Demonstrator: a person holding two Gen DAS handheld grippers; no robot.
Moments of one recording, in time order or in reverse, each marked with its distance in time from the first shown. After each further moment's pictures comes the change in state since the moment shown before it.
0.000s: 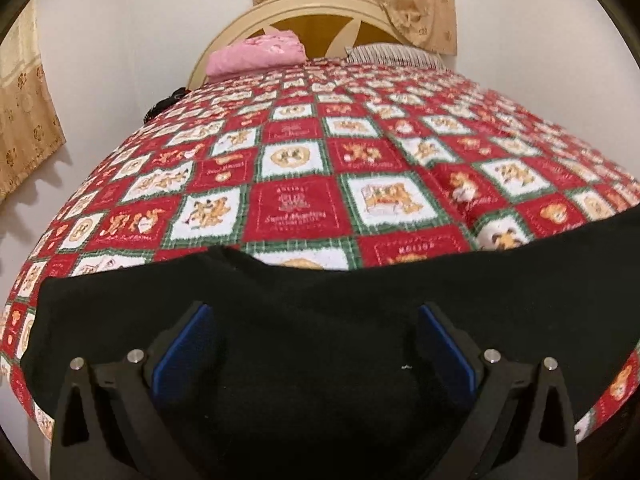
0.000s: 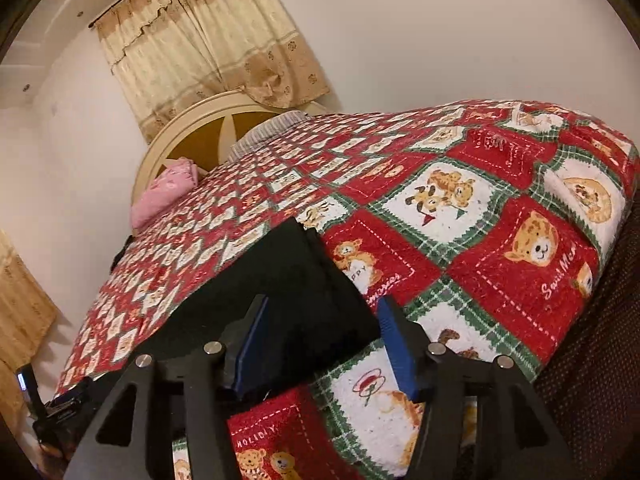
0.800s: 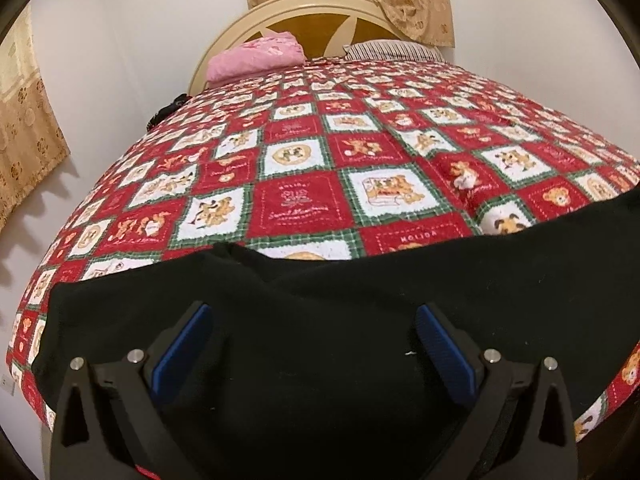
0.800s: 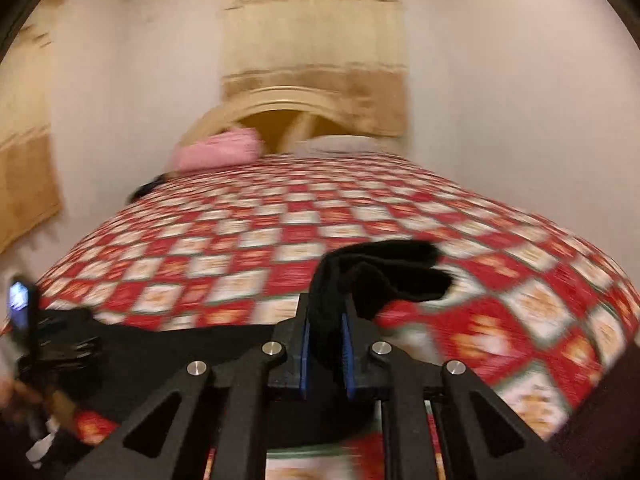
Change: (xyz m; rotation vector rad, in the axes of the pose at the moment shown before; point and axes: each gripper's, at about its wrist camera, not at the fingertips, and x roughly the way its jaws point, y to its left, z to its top) left arm -0.010 0.001 -0.005 0.028 -0.015 0.021; right arm -0.035 0.172 -0.018 -0.472 -0.065 0.076
